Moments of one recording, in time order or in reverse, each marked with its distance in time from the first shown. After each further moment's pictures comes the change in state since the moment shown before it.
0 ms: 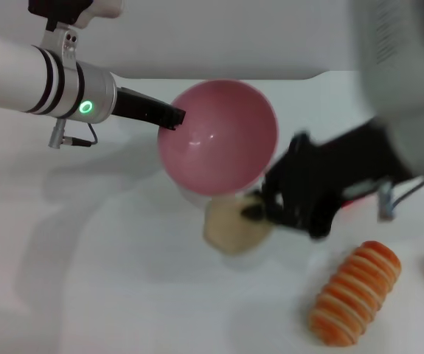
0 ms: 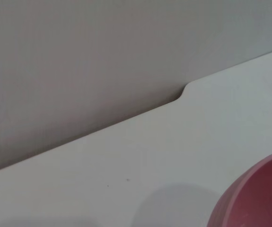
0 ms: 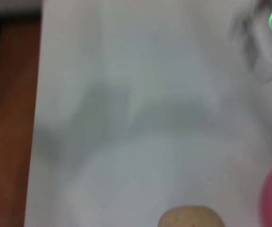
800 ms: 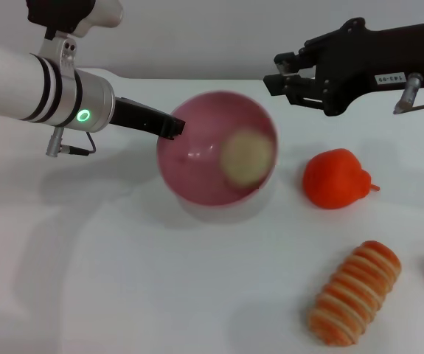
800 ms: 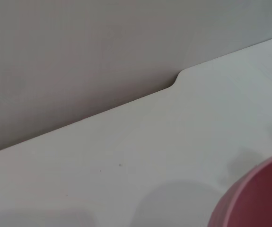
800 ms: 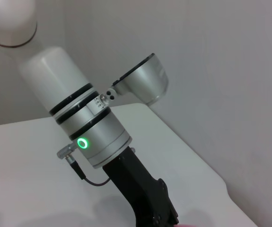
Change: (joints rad) left arm 0.015 -0.001 0.004 0.009 -0.003 0.037 0.001; right arm -0.093 0.004 0.216 0.147 0.119 0.323 -0.174
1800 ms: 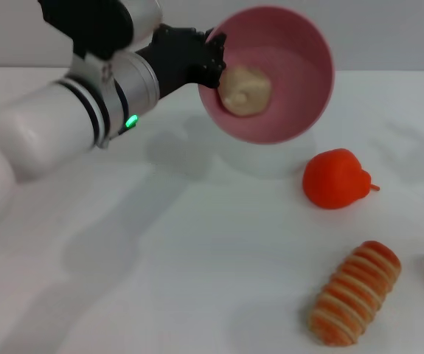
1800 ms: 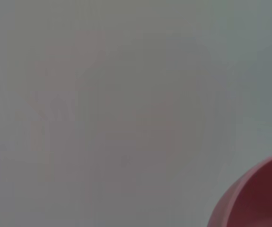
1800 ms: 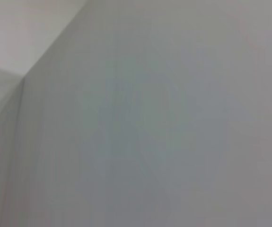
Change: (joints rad) left arm 0.311 -0.005 0.528 0.326 -0.130 -0.791 0.148; right arm -0.312 -0.002 0.196 0.509 1.107 -0.021 -0.858
